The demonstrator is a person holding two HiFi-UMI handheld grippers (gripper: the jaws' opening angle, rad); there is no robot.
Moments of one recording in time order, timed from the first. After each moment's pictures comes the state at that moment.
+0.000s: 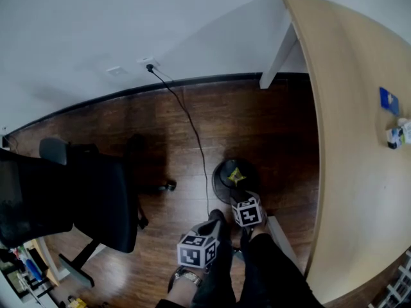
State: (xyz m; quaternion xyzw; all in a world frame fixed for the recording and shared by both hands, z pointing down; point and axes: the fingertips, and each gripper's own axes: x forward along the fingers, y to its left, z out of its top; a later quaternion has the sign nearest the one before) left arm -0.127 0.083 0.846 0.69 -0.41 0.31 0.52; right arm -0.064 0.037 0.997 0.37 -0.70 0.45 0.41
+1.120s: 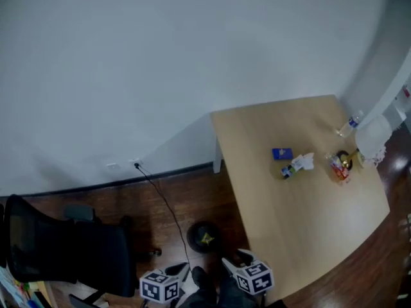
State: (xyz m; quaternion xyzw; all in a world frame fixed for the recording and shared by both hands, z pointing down) left arm -0.130 0.093 0.565 0.81 -0.31 0.27 0.41; right arm 0.013 0.090 0.570 0.46 -0.76 0.38 0.25
